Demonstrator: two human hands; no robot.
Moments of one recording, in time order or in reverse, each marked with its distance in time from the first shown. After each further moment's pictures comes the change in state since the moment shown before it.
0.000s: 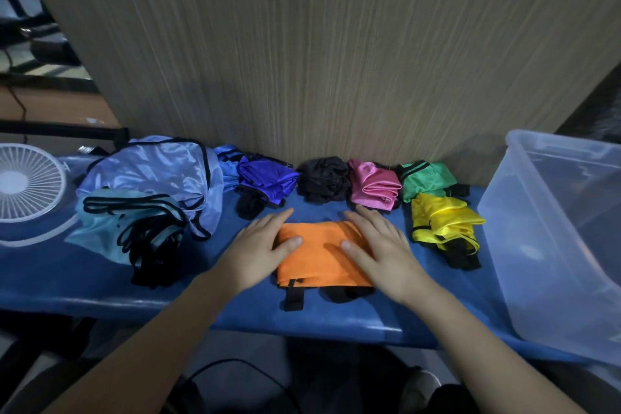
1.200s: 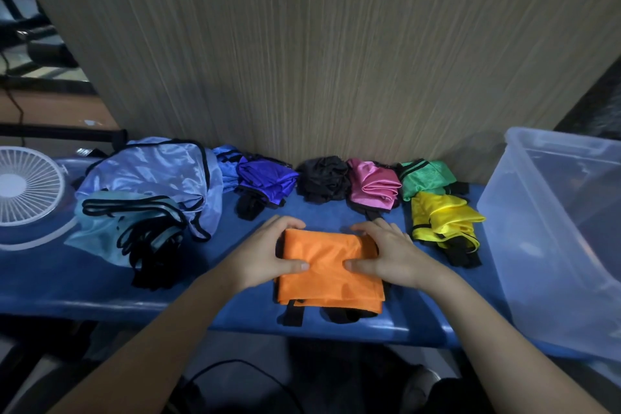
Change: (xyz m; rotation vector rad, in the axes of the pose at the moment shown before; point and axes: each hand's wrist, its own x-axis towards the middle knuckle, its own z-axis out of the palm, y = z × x) left_hand -0.002 0.001 0.001 -0.265 -0.059 0.064; right_hand 0.014 0.008 -0.015 -0.042 -0.216 0.100
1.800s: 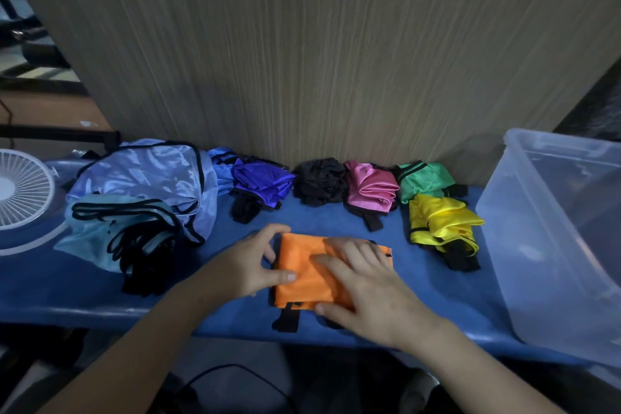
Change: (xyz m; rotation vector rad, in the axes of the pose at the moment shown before) left_hand -0.015 -0.004 -0.011 -0.016 -0.073 -0.101; right_hand -0.045 -0.031 0.030 -0.238 0.177 -0.406
